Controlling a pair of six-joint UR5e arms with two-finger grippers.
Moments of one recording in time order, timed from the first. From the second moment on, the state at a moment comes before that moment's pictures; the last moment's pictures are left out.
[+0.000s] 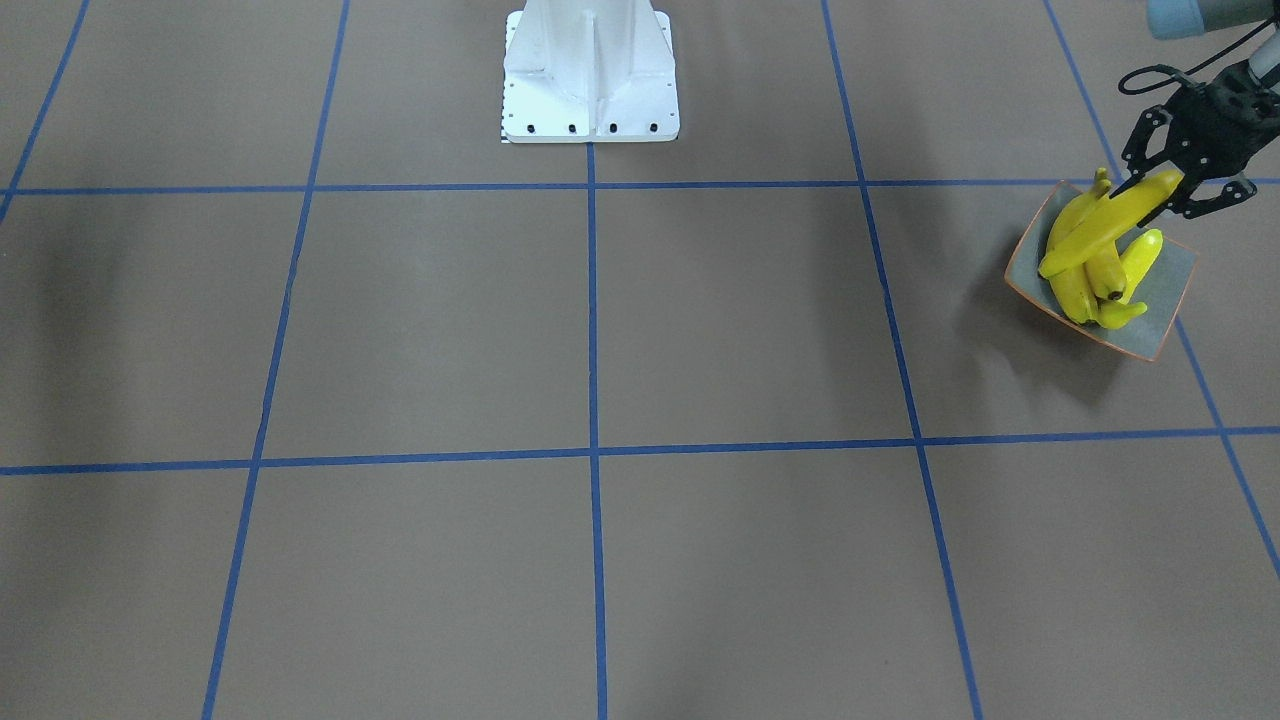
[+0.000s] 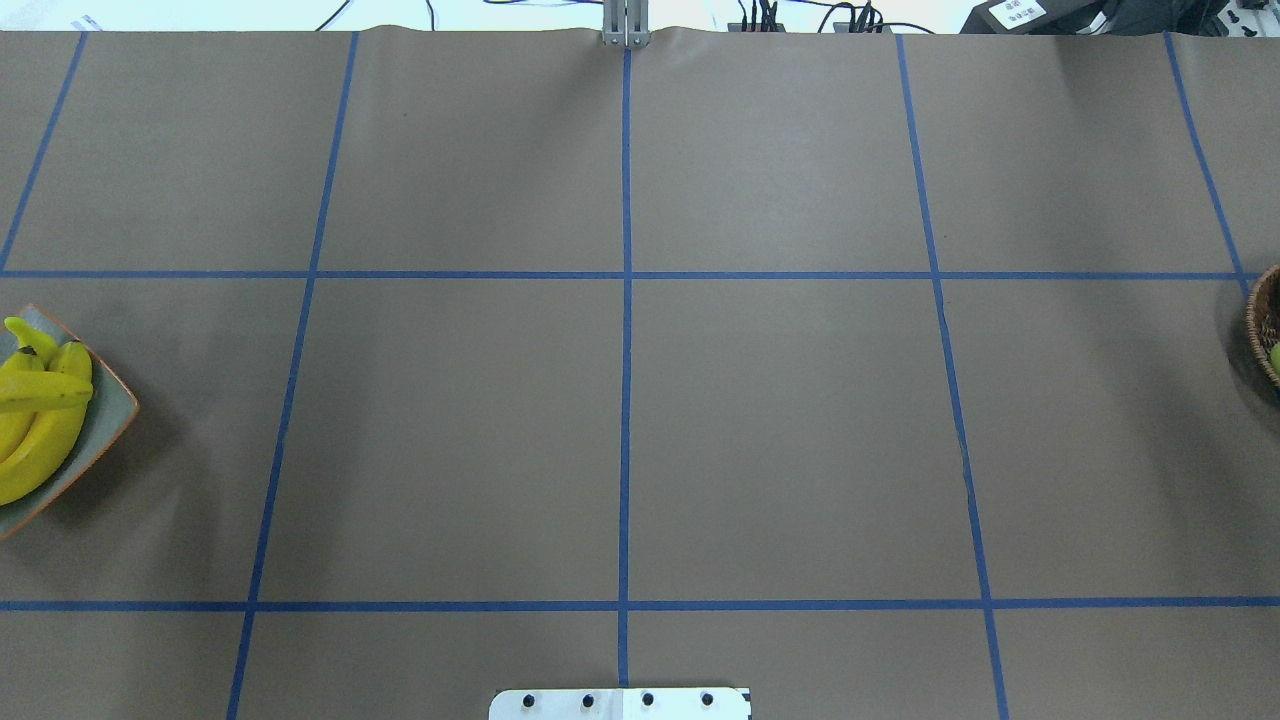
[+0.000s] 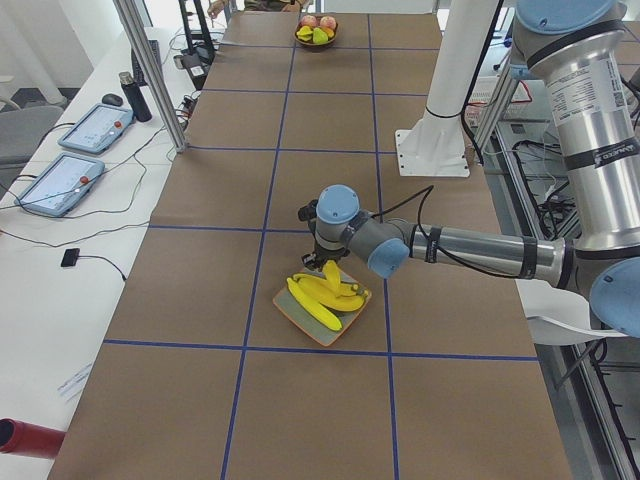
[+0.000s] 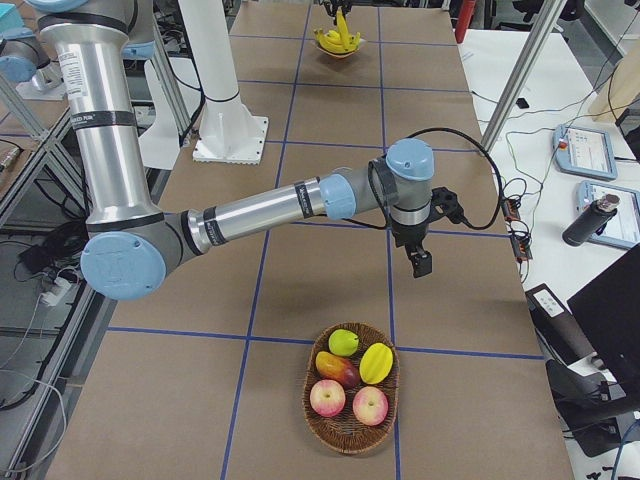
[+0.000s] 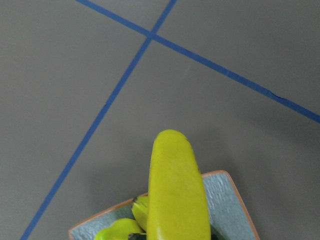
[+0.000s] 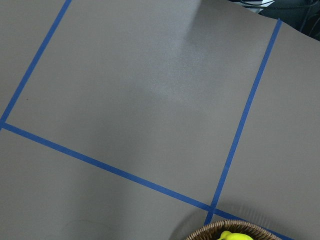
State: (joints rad) left arm -1.23 -1.24 -1.92 -2.12 -2.44 0.43; right arm 1.48 -1.41 1.74 -1.57 2.26 -0.09
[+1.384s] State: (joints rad) left arm -1.28 -1.30 -1.77 -2.15 -2.55 0.45; right arm 1.48 -1.42 1.75 -1.57 2.26 -0.10
